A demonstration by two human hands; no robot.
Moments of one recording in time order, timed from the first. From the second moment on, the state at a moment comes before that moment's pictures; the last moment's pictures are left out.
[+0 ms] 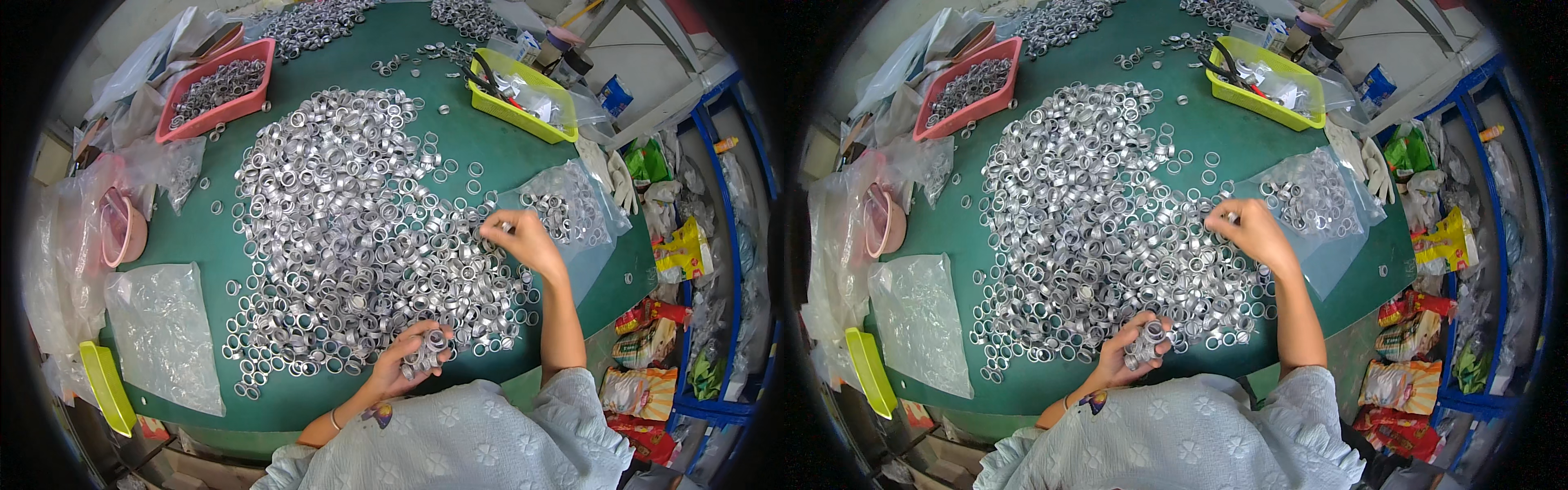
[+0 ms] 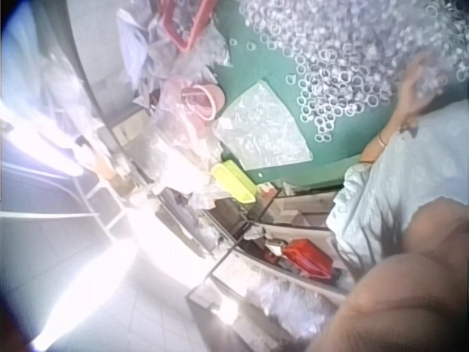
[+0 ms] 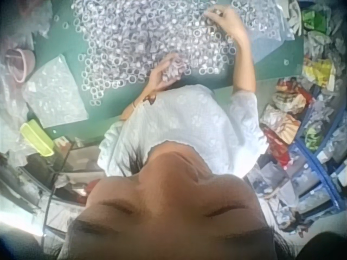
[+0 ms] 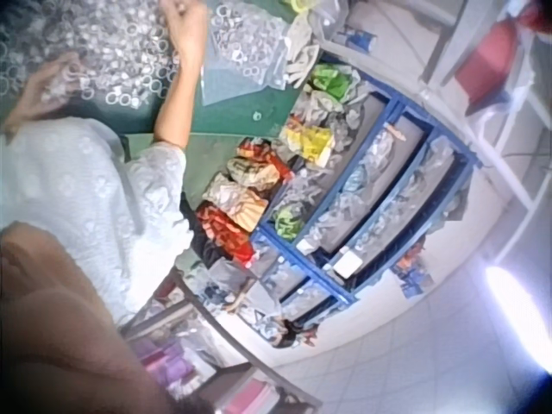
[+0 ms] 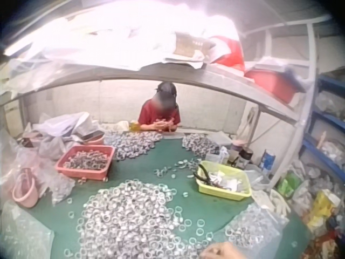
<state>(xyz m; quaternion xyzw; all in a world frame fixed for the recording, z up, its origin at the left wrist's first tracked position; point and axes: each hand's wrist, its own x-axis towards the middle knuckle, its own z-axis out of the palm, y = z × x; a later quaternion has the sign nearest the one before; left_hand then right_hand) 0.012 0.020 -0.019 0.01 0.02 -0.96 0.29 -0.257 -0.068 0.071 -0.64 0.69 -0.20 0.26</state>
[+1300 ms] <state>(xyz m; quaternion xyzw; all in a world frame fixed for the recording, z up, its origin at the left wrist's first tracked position) 0.008 0.036 0.038 0.17 -0.05 -0.95 0.27 -0.181 0.030 0.092 -0.63 0.45 -0.46 0.42</state>
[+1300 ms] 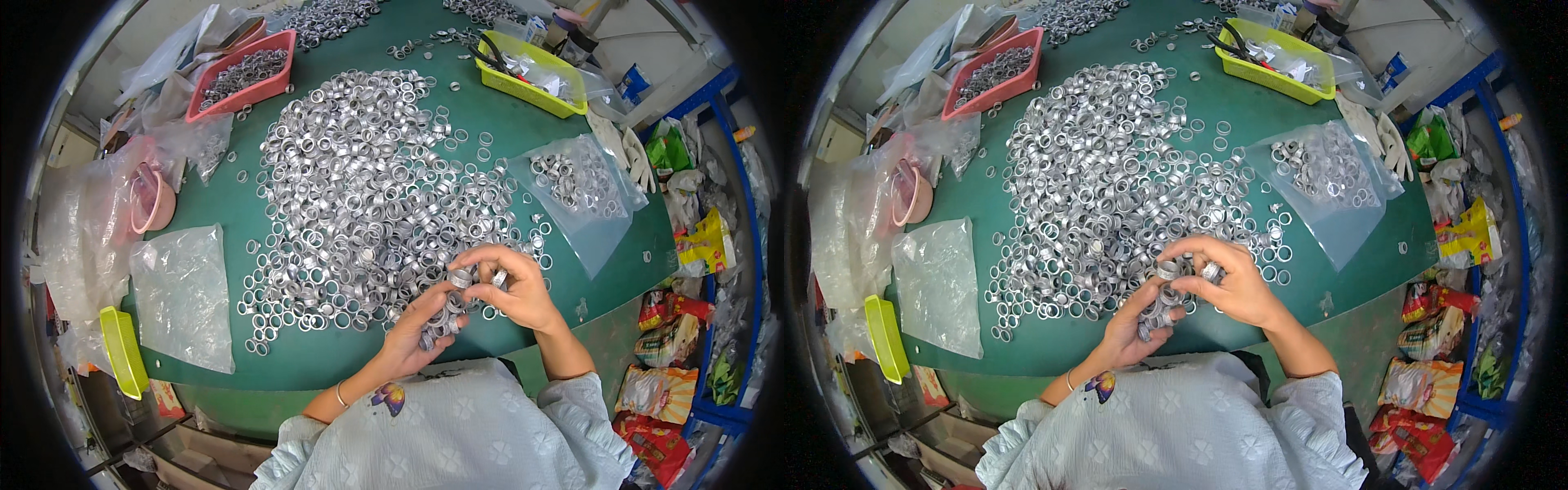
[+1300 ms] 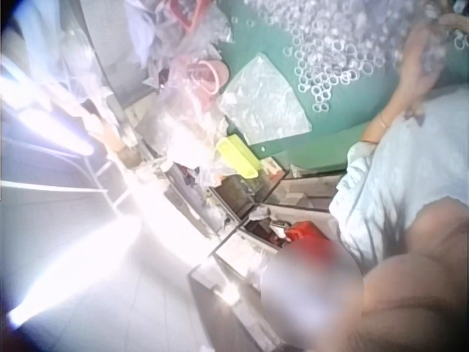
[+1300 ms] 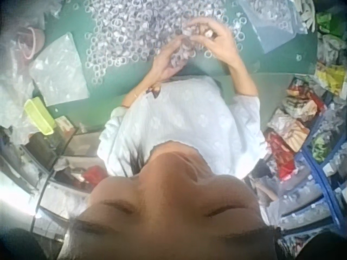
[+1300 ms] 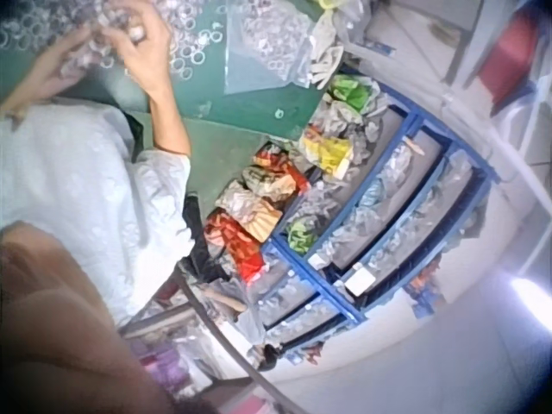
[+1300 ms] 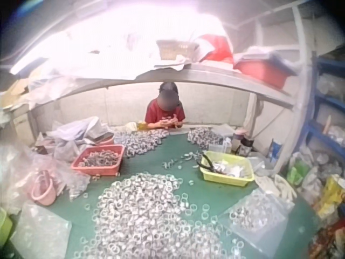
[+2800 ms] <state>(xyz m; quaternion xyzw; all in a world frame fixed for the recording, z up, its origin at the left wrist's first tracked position) -0.224 -0.113 0.044 0.23 -0.30 -0.91 0.19 -0.318 0.008 0.036 -0.48 0.76 -0.42 -0.13</state>
